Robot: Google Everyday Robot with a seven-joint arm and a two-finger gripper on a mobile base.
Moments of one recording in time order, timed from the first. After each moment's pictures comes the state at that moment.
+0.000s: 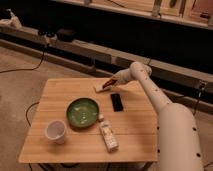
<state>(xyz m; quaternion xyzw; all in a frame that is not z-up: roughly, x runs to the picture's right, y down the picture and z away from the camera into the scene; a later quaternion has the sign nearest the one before) 0.074 -0.048 1.005 -0.03 -0.31 -0.19 0.93</state>
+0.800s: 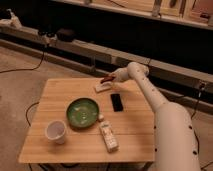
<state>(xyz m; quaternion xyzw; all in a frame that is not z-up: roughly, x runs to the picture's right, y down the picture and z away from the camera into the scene) 0.071 -0.067 1.021 -0.01 -0.27 -0.11 0.96</state>
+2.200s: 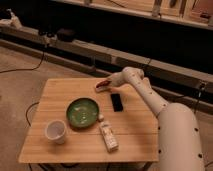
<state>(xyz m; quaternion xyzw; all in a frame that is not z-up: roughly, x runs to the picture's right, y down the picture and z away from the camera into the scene) 0.045 -0.039 1.015 -0.03 -0.28 -0.10 0.96</state>
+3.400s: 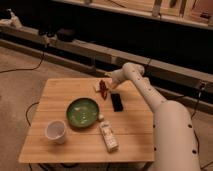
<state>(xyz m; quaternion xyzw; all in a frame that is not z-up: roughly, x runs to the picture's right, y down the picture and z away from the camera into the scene) 0.050 -0.049 1.015 -0.06 -0.27 -0.08 0.96</state>
